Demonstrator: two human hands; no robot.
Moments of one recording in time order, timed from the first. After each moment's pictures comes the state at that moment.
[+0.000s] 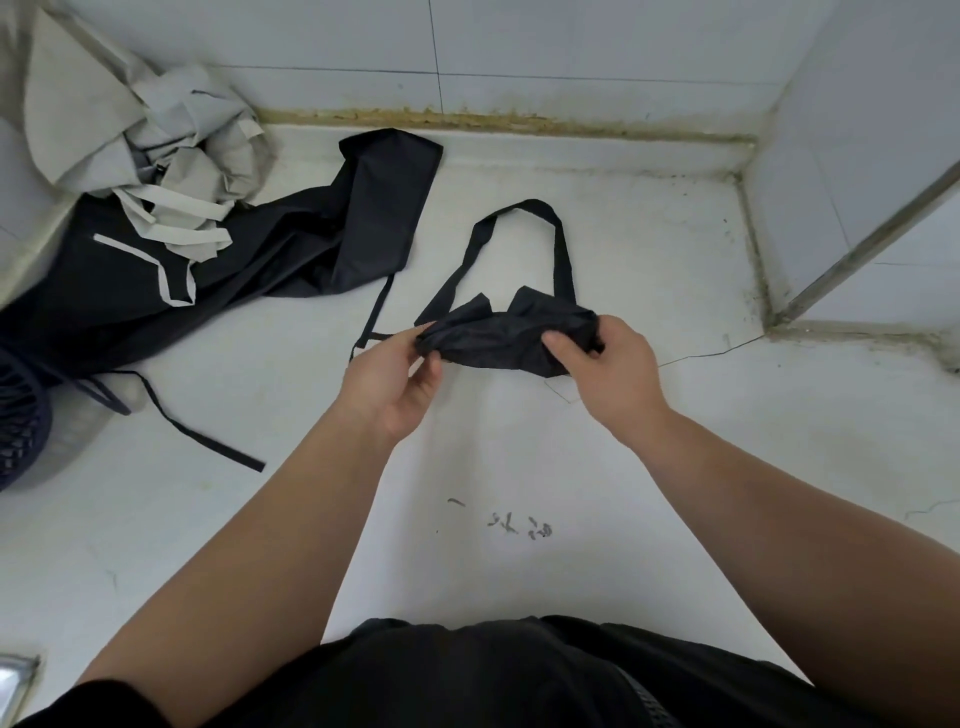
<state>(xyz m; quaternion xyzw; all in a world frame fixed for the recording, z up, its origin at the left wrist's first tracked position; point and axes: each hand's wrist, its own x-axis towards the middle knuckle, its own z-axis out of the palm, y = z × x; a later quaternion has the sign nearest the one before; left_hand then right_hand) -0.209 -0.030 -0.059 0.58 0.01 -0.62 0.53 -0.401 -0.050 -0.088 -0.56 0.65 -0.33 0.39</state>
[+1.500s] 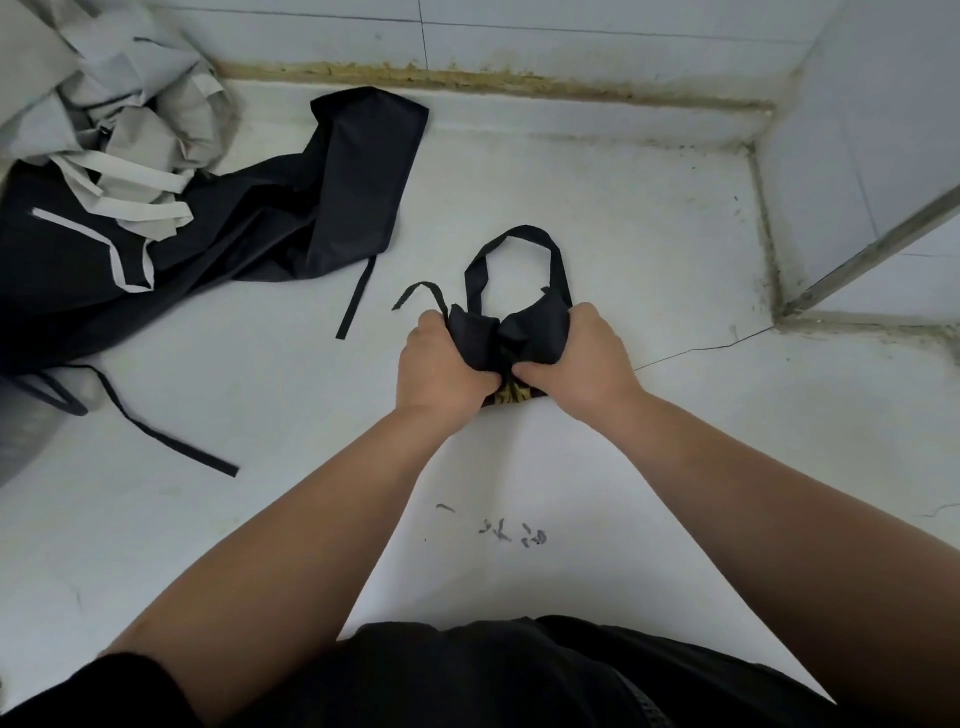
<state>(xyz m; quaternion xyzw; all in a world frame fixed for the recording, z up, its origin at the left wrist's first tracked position) -0.247 -0.045 -0.086 0.78 -0.49 -0.35 0.20 -0.387 -0.068 -0.095 -0.63 0.66 -0.18 0.37</state>
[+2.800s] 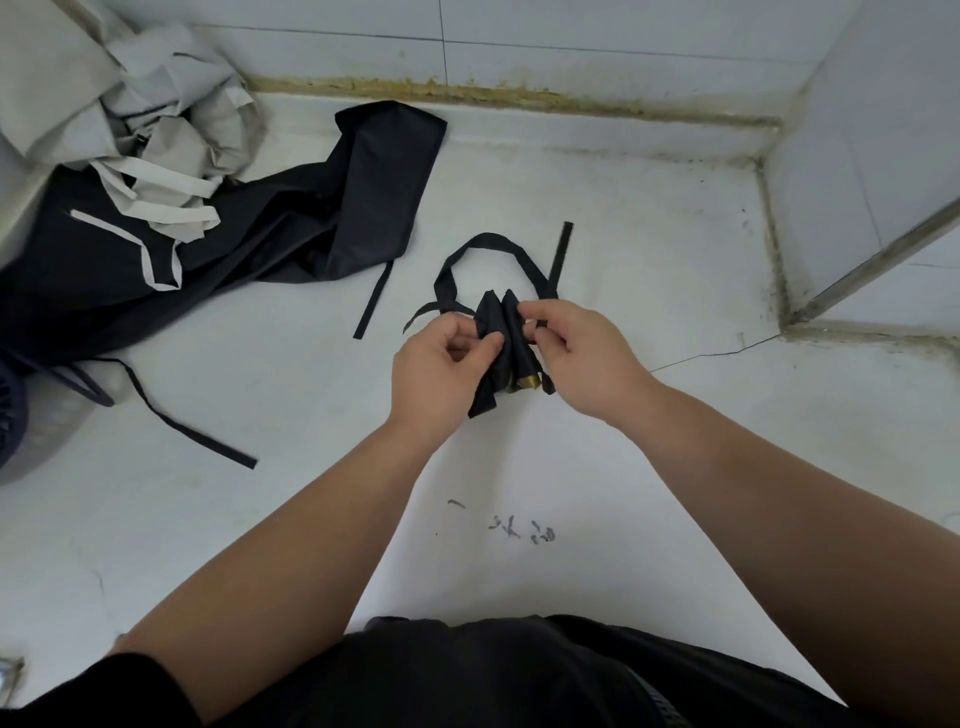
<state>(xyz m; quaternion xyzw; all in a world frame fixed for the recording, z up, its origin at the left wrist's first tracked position) -0.237 -0.029 -0.086 0.70 -0.45 -0.38 0.41 -0.377 -0.060 -0.067 -0.67 0.56 -0.23 0.44</state>
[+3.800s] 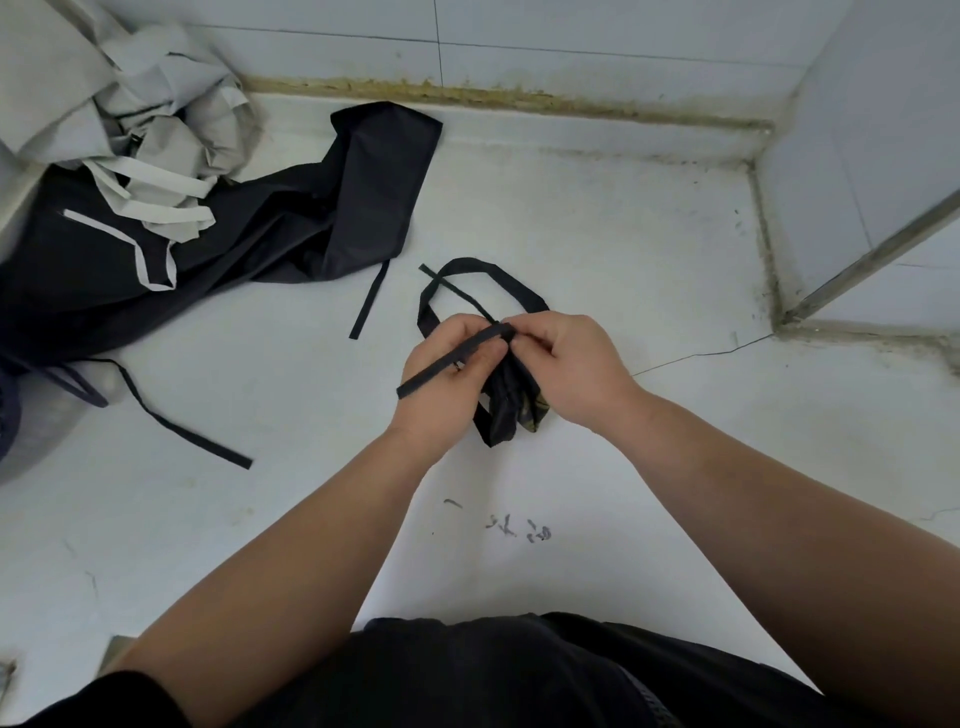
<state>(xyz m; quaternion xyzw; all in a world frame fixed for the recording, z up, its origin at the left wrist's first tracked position) -0.241 -0.017 -0.074 0.60 -0.46 -0.46 0.46 -0.371 -0.053 -0.064 -0.71 0.52 -0.25 0.41</state>
